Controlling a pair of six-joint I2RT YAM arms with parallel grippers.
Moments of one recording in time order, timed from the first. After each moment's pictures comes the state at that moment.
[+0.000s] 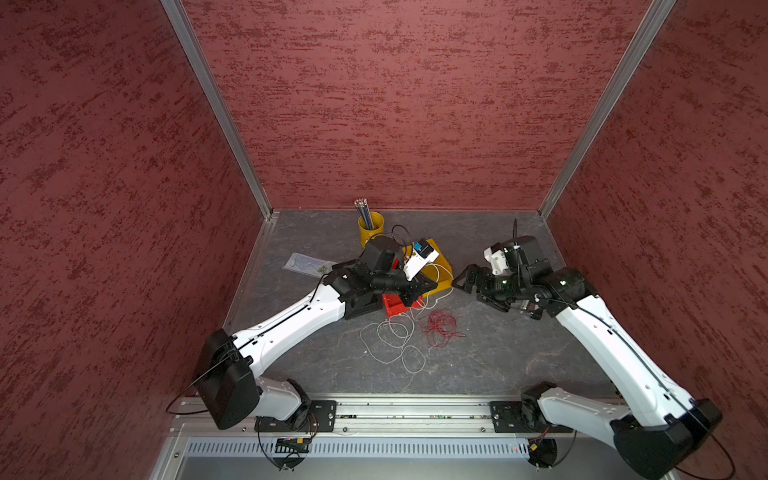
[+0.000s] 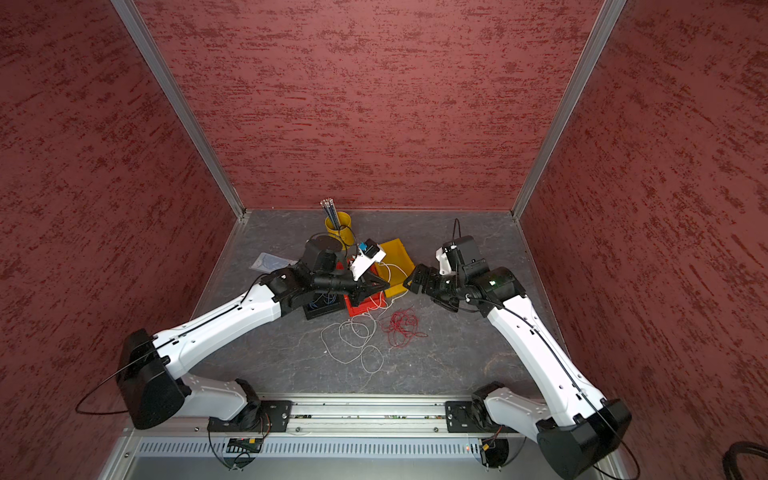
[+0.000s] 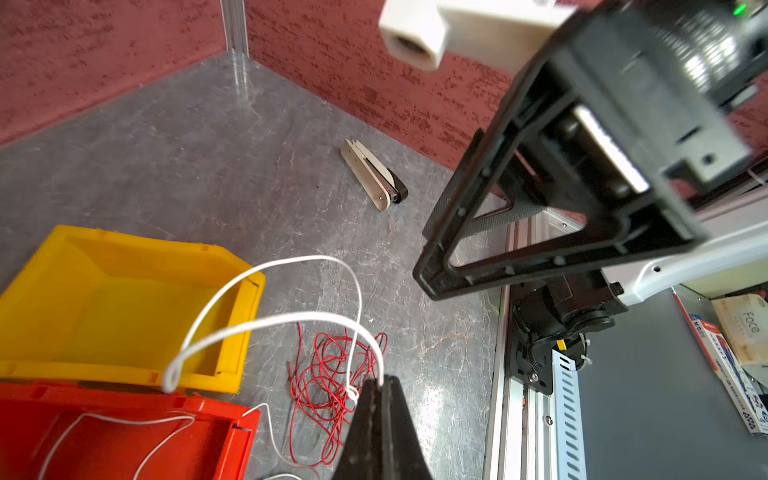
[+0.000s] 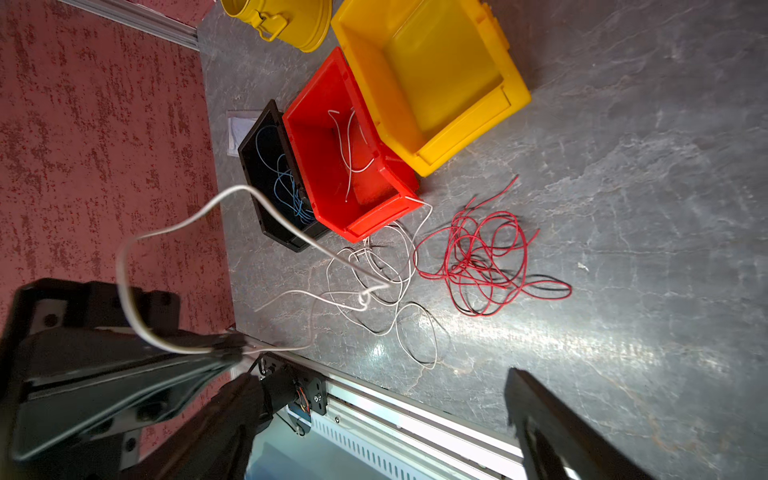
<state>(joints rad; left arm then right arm) -0.75 1.37 1.17 -0.30 0.52 -0.04 0.41 1.14 1.22 -0.99 -0.36 0.76</state>
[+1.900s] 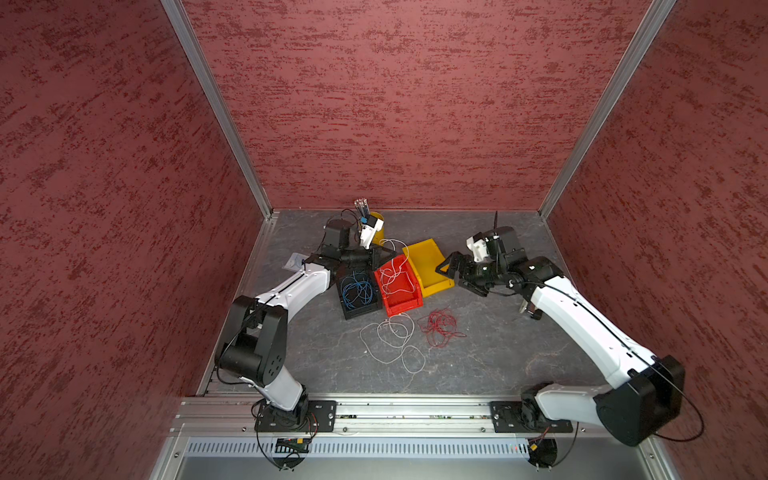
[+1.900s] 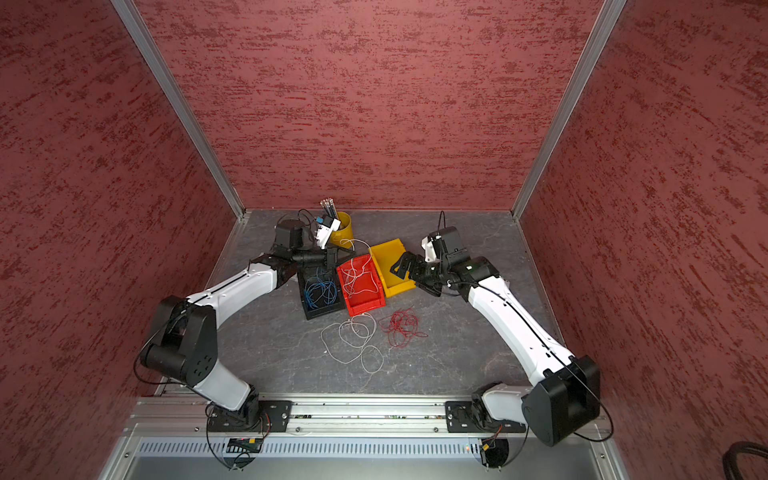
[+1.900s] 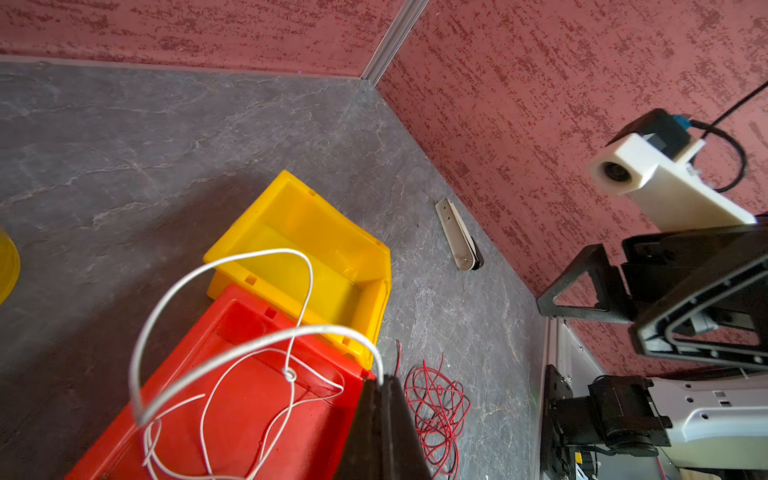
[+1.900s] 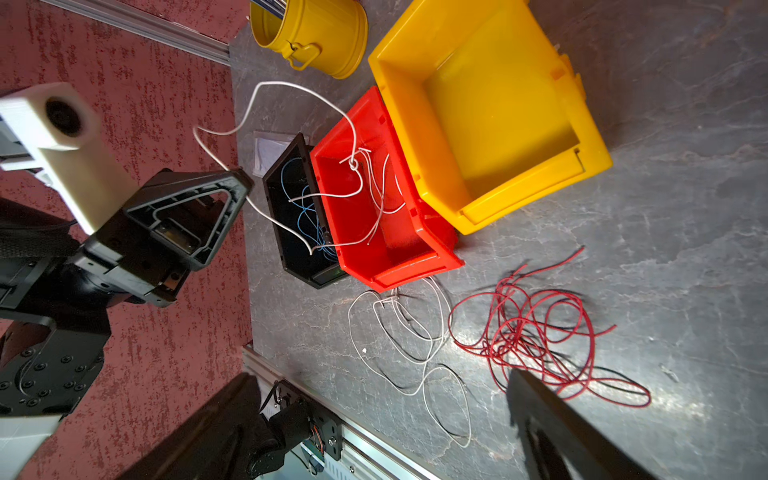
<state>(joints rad) -0.31 1.63 1.08 0.01 0.78 -0.28 0.41 1.31 1.20 -0.72 -0.42 0.77</state>
